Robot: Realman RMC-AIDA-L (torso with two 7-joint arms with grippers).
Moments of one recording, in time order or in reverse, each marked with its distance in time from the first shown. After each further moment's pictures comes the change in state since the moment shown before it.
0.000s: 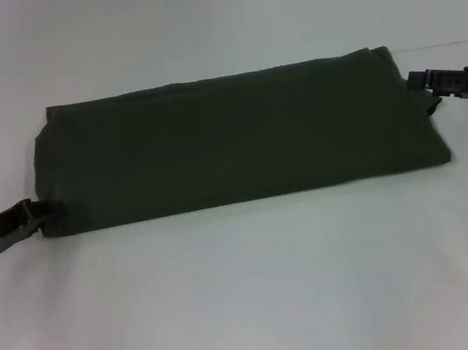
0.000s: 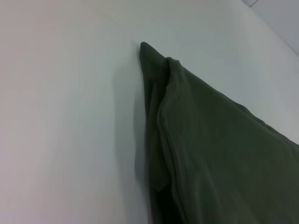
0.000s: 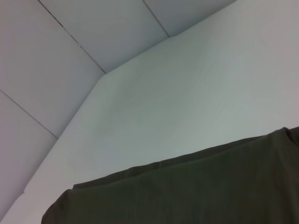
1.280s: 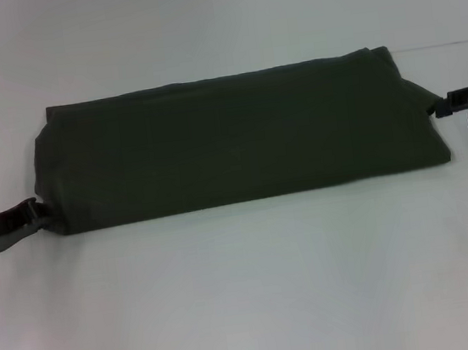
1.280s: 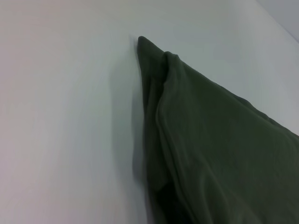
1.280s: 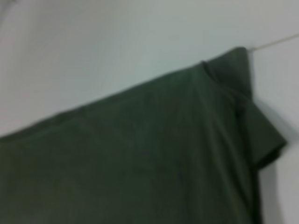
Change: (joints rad) left arm -0.021 0.006 0.022 -0.010 0.019 -0.013 -0.018; right arm 0.115 -0.116 -0.156 -0.004 -0.323 0.003 0.475
